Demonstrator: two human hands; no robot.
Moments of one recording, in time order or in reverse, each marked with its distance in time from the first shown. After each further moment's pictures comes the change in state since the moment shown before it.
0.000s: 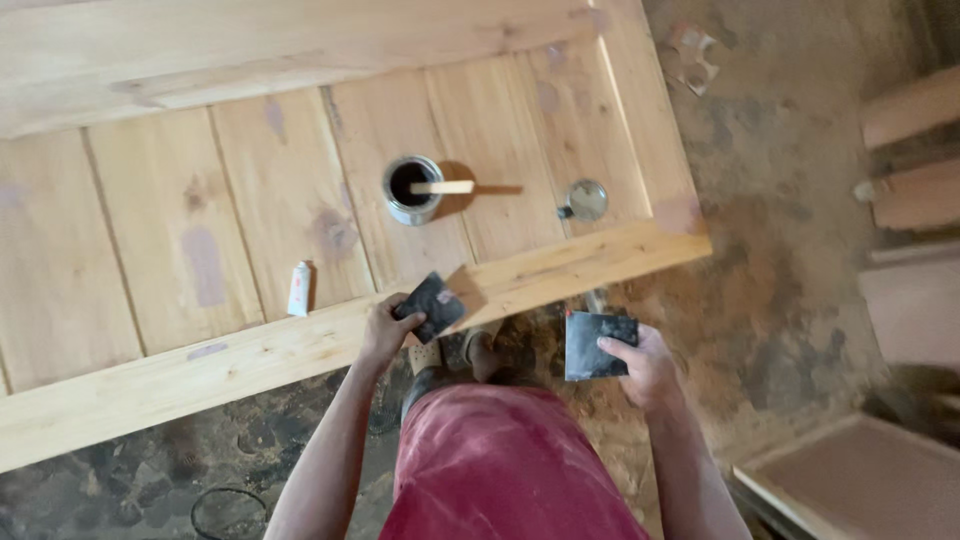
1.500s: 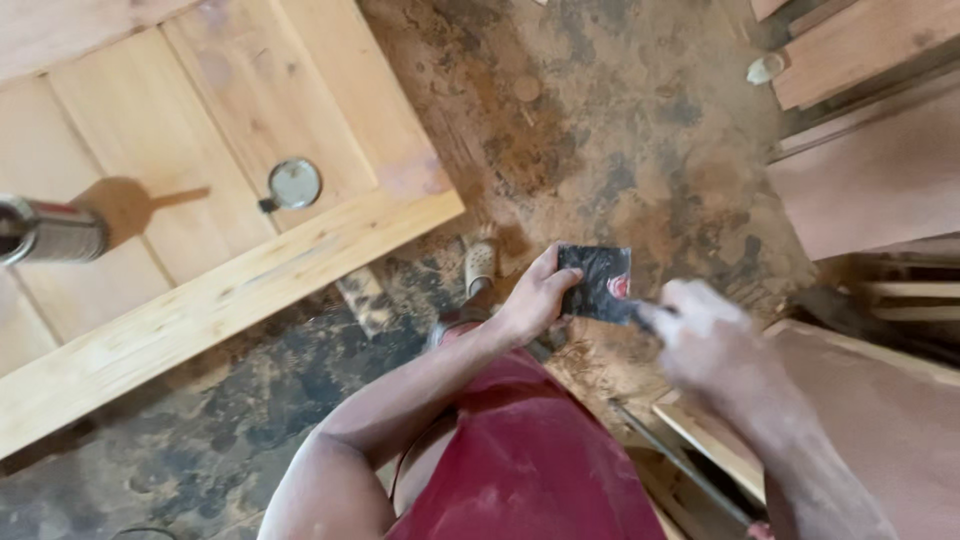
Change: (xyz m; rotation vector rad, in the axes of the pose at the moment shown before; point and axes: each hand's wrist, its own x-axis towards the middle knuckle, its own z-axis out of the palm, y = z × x) left_hand -0.060 0.208 0.695 -0.343 -0.672 -0.101; right_hand -0.137 -0.247 -0.417 -1.835 0.054 -0.342
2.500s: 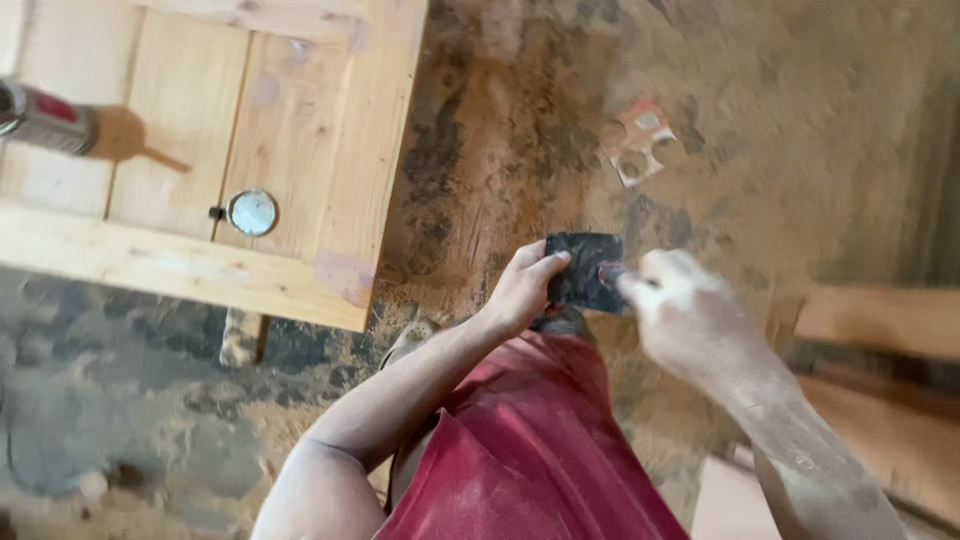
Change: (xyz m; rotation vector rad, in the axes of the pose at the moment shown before) left_hand 0.333 0.233 0.027 -0.305 0.569 0.398; right_hand 0.415 0.290 -0.141 -0.010 0.091 -0.792
